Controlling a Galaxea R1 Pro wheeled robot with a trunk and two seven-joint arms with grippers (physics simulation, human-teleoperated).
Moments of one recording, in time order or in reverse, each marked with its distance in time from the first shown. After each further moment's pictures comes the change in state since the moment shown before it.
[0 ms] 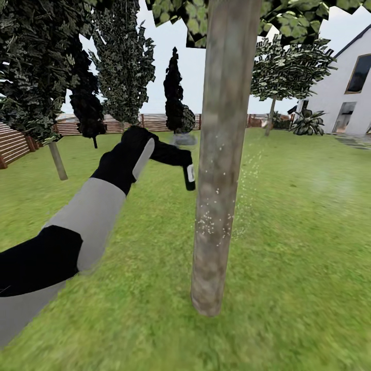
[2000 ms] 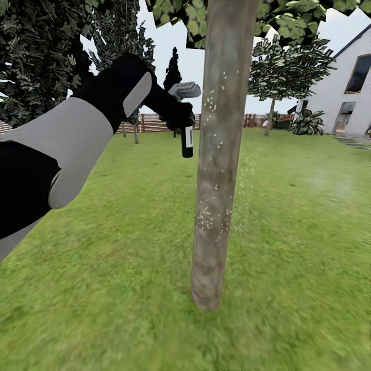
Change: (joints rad) left arm -0.446 0.000 -0.221 0.388 0.199 -0.013 -0.034; right arm 0.000 0.000 0.000 0.002 0.001 0.002 0.000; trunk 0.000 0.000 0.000
